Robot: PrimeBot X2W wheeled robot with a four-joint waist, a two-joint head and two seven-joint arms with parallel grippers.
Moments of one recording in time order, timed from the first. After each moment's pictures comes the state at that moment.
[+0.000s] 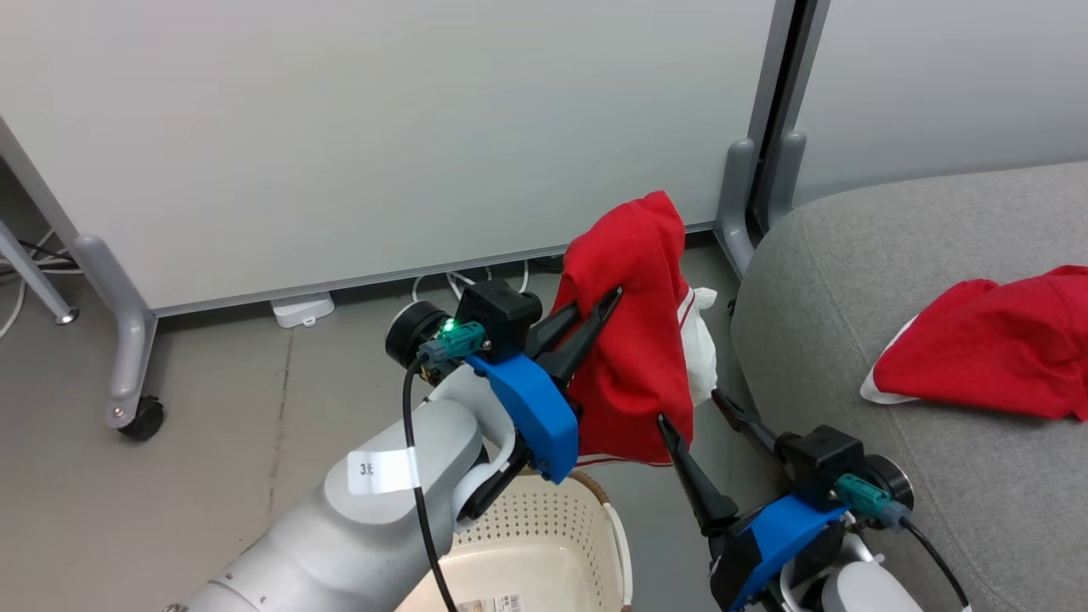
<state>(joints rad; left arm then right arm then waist) -0.80 0.14 -1.12 0.68 -0.87 -0.13 -0.26 -0.18 -0.07 0.28 0.26 0.17 0.13 -0.08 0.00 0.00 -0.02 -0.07</state>
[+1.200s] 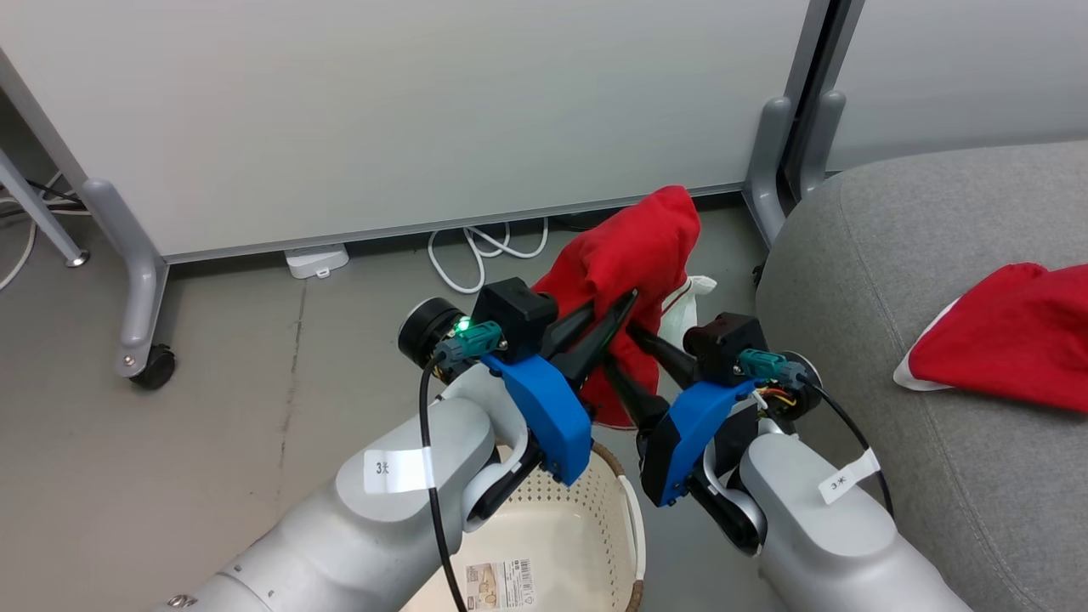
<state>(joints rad) -0.83 0.14 -1.17 0.67 -0.90 -0.13 -0.26 -0.63 -0.05 0.59 0.77 0.42 0.13 -0.16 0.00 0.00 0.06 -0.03</state>
